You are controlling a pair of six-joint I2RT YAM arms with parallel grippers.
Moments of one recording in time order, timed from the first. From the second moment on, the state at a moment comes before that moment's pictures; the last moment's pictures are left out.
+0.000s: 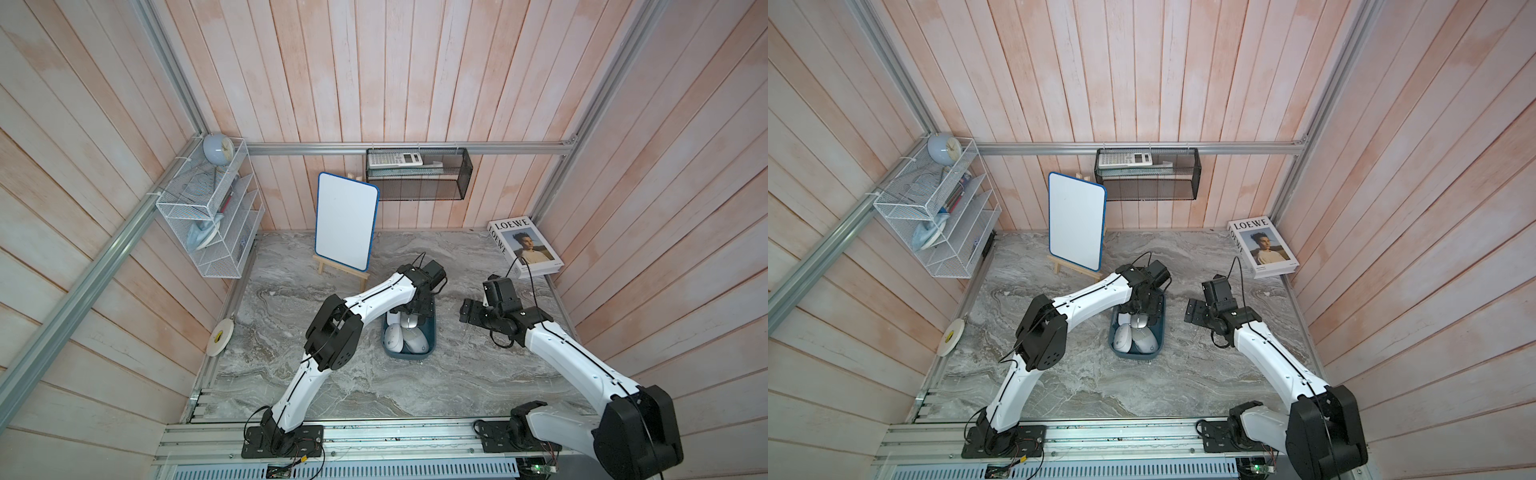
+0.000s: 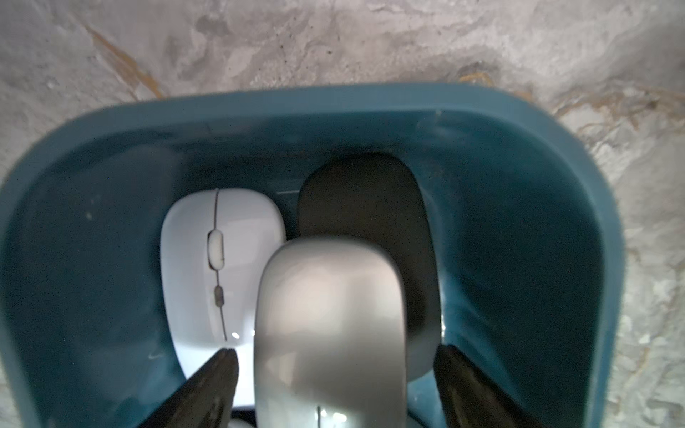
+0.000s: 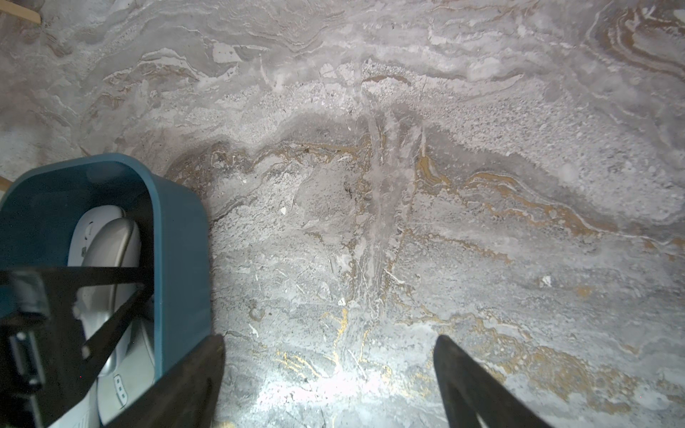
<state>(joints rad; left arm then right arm) -0.84 2.29 2.00 -1.05 -0.15 -0.64 0.33 1.19 0.78 -0.54 0.08 0.52</state>
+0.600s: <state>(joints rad) -0.76 1.15 1.17 -0.53 -0.55 -0.46 0.33 1.24 0.87 -0.51 0.11 0.52</state>
